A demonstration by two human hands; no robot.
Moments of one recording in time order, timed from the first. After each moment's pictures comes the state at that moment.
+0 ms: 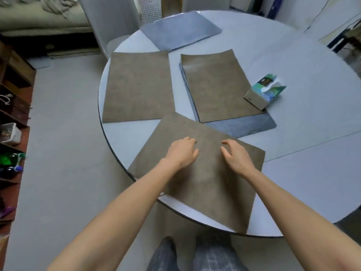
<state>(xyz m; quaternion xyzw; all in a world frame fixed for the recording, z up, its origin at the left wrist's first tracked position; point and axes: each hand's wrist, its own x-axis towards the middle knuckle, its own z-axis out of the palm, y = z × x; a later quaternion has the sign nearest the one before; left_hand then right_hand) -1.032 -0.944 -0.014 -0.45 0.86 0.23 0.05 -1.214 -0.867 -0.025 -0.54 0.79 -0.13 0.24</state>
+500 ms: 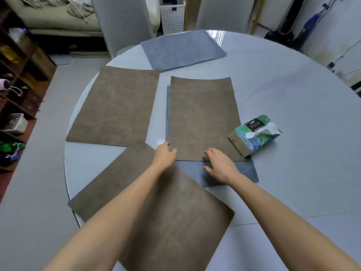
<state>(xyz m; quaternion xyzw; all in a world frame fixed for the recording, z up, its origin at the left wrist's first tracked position) -1.176 -1.048 -0.023 -0.71 0.55 0.42 -0.10 -1.369 -1.013 -0.045 -0.73 0.64 0.04 0.22</state>
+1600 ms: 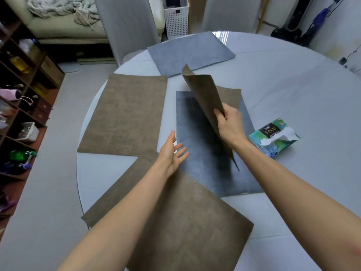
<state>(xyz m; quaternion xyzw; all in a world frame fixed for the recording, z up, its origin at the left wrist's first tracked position) -1.162 -1.085 -0.008 -0.56 0.12 0.72 -0.38 -1.332 -1.108 0.041 -0.58 0.67 -0.40 0.24</state>
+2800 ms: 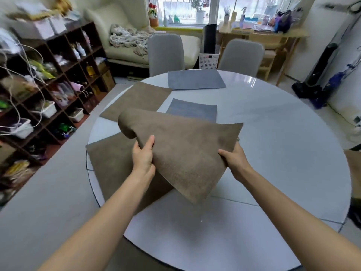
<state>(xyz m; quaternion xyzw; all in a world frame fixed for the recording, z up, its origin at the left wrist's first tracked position) -1.329 -0.815 0.111 -0.54 0.09 0.45 -0.70 -1.561 -0.870 0.086 -0.47 0.56 -0.40 0.55</state>
